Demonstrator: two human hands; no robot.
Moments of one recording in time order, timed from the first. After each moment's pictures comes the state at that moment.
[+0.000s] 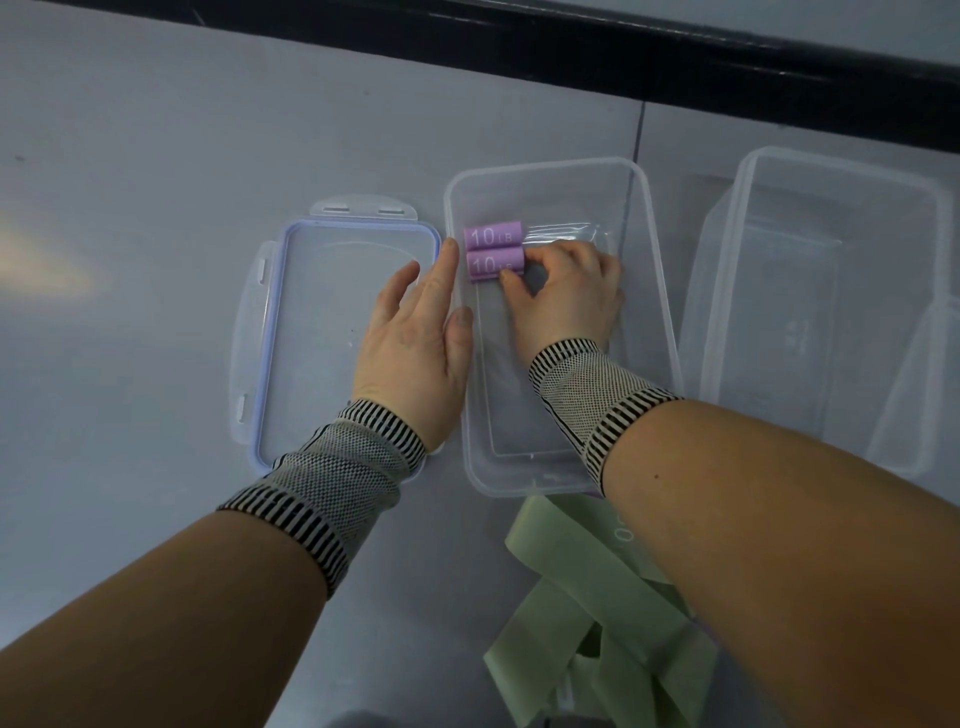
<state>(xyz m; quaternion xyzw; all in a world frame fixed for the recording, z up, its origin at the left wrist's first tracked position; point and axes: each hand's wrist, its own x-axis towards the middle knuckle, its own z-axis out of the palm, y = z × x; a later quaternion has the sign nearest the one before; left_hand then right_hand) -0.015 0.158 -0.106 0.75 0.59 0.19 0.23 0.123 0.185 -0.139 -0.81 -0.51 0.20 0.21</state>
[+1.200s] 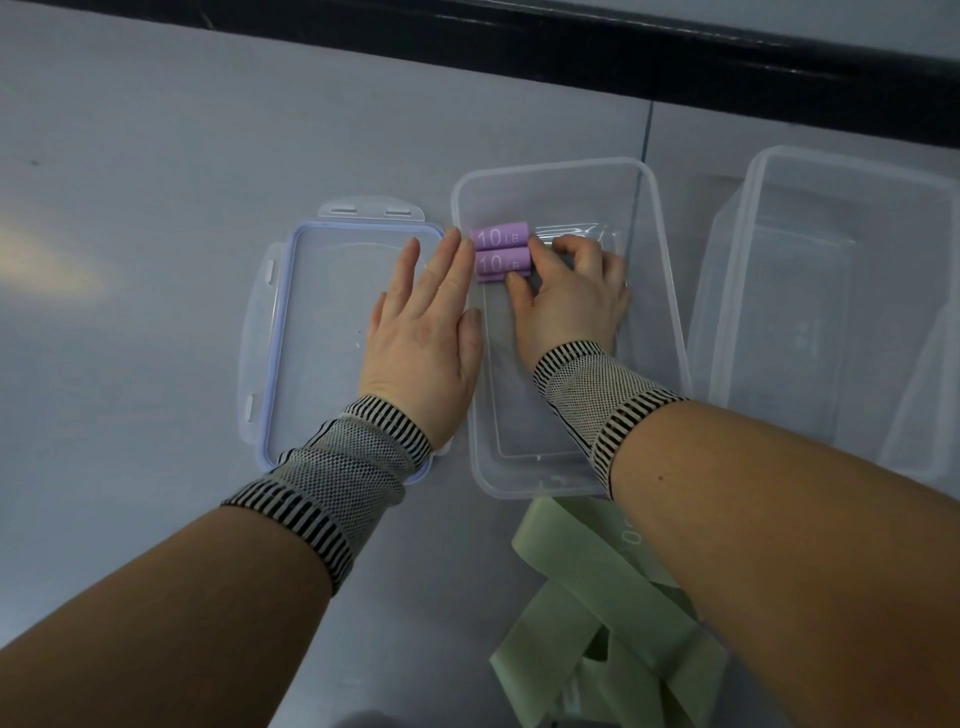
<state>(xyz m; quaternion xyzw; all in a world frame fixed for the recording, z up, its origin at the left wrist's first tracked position) -0.017 0.164 -0.115 0.78 0.57 0.17 0.20 0.123 0.186 -0.145 -0.80 -0.55 0.18 0.15</state>
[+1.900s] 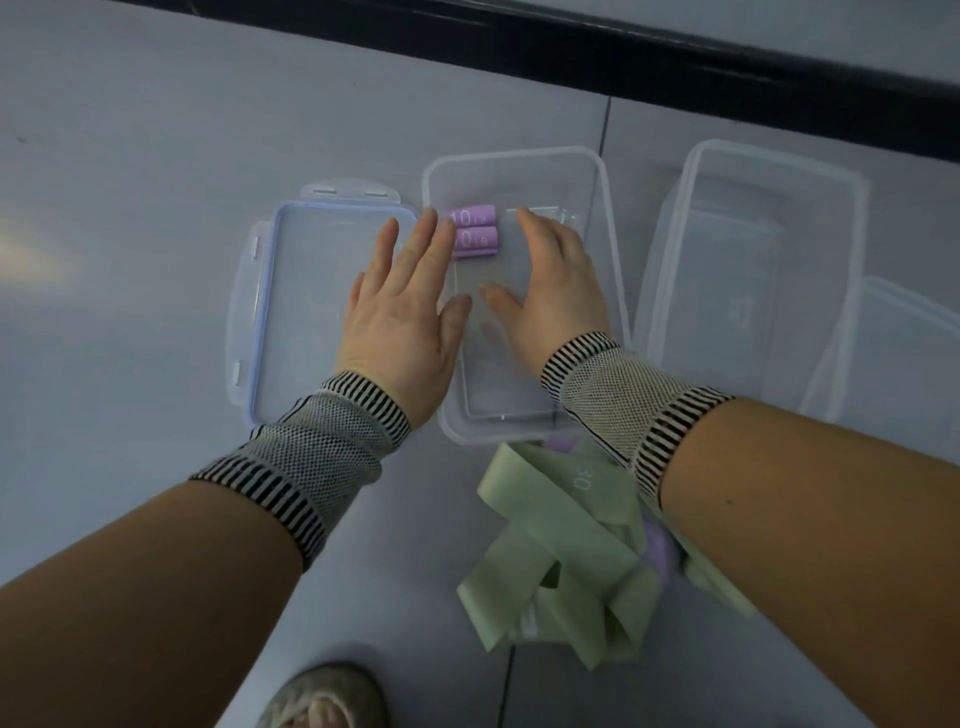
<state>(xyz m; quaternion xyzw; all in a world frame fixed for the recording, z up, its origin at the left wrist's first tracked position) -0.014 0.154 -0.081 0.78 0.57 0.14 0.22 0.137 0.159 -0.094 -0.73 -0.59 0.27 0.21</state>
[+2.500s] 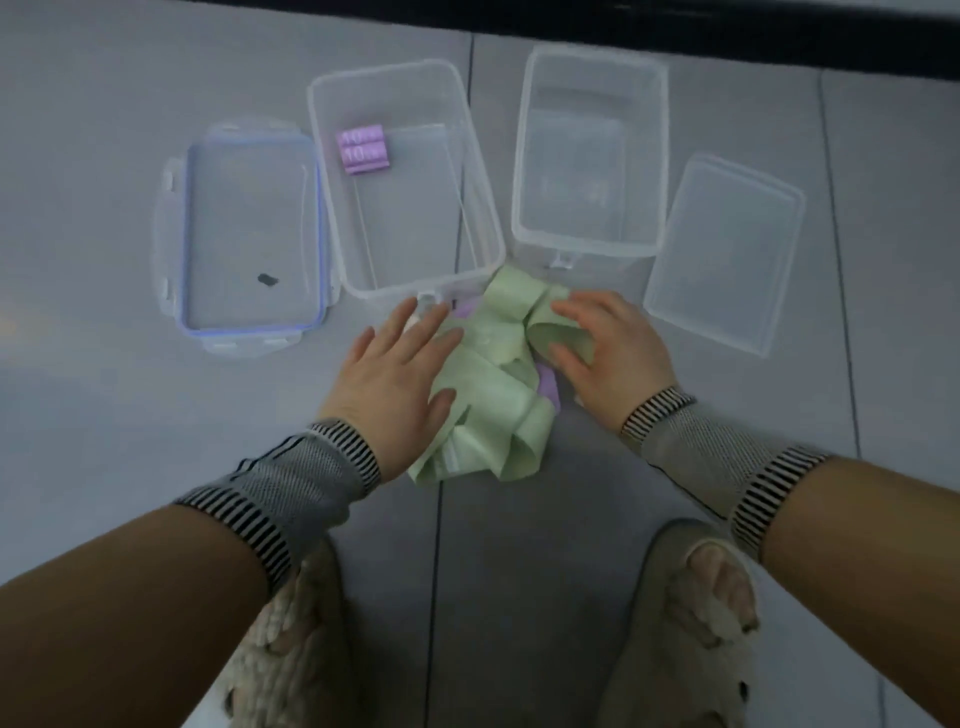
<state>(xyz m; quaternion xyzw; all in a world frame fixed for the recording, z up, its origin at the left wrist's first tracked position) 0.003 -0.012 -0.061 0.88 0.43 -0.01 0.19 0.226 -0.059 -0.056 -0.75 -0.60 0.21 0.18</state>
